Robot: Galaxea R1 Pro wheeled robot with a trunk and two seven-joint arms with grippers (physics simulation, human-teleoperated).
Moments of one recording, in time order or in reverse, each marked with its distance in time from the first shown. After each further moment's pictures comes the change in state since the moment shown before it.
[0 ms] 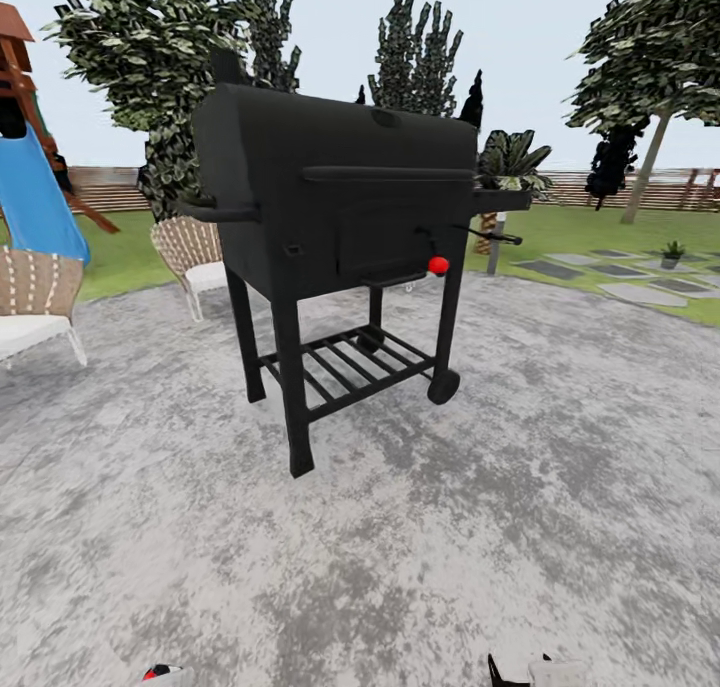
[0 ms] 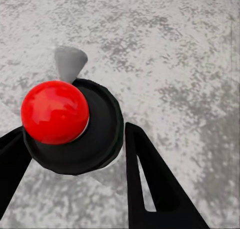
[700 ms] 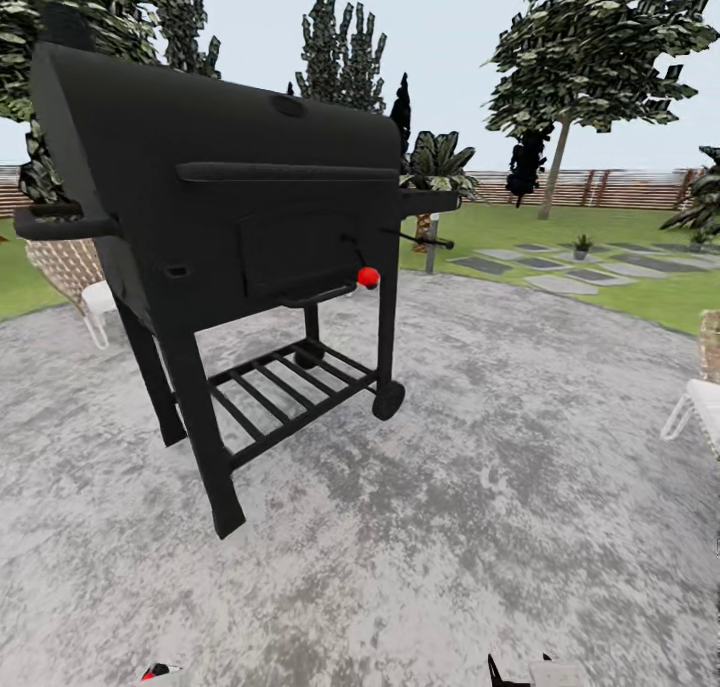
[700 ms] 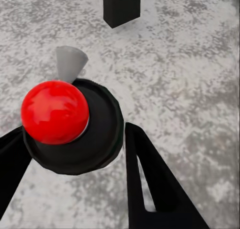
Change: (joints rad) left arm 0.000 0.001 0.000 0.000 0.000 0.000 0.001; right arm 0.000 0.000 0.000 0.000 0.000 0.000 0.000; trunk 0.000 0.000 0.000
